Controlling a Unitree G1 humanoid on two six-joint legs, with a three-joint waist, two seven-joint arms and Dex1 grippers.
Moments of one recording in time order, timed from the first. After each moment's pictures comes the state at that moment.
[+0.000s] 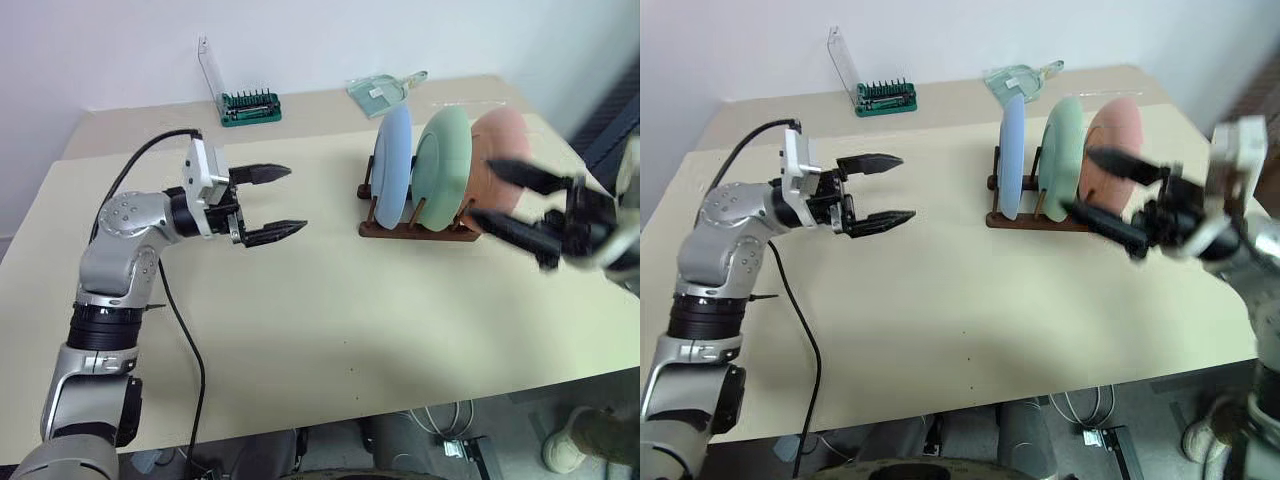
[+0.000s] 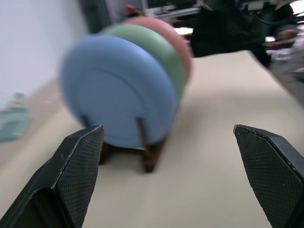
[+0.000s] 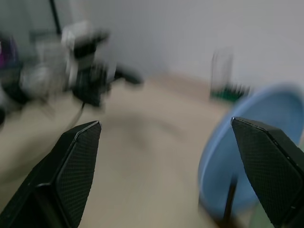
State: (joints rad) left arm -0.55 0.59 0.02 -0.01 -0.50 0.26 -1.21; right arm -0.11 -0.88 -0.48 -0.39 0.94 0.52 1.07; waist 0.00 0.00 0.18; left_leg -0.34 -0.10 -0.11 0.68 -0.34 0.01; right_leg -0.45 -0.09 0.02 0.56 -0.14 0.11
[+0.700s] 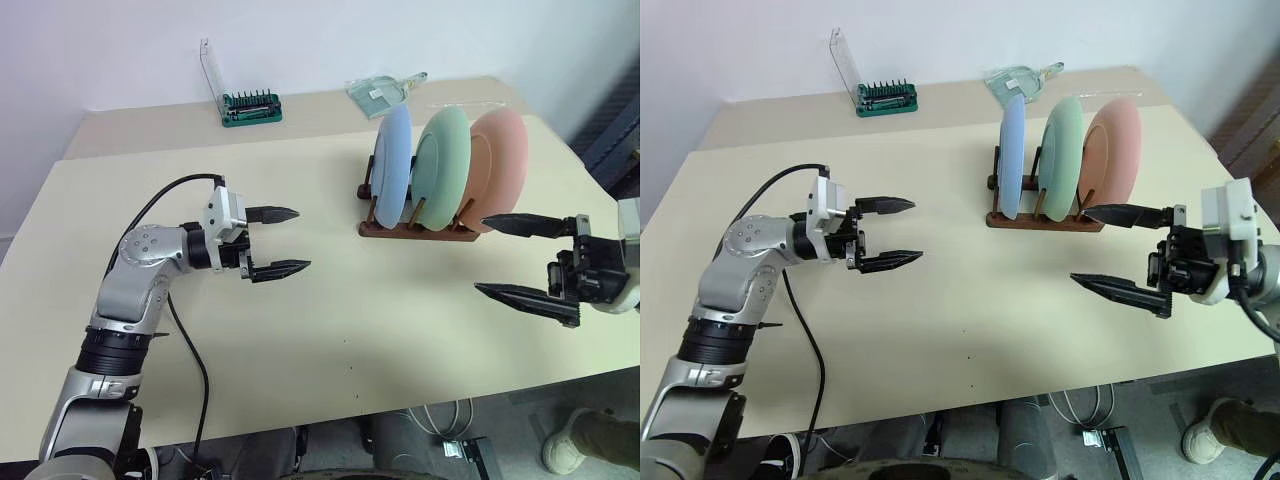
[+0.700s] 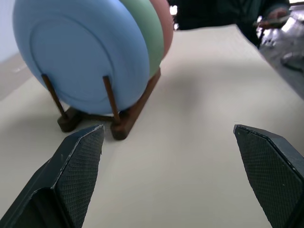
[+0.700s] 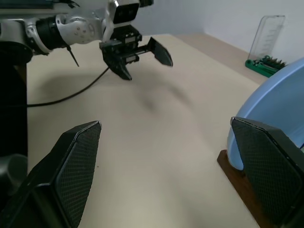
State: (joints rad) left arm -0.46 0.58 -0.03 -0.05 -0.42 0.20 -1.17; right arm -0.10 -0.95 -0.47 -0.32 0.84 0.43 1.26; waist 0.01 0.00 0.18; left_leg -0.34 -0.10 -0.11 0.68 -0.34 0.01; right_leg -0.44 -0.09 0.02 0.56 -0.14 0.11
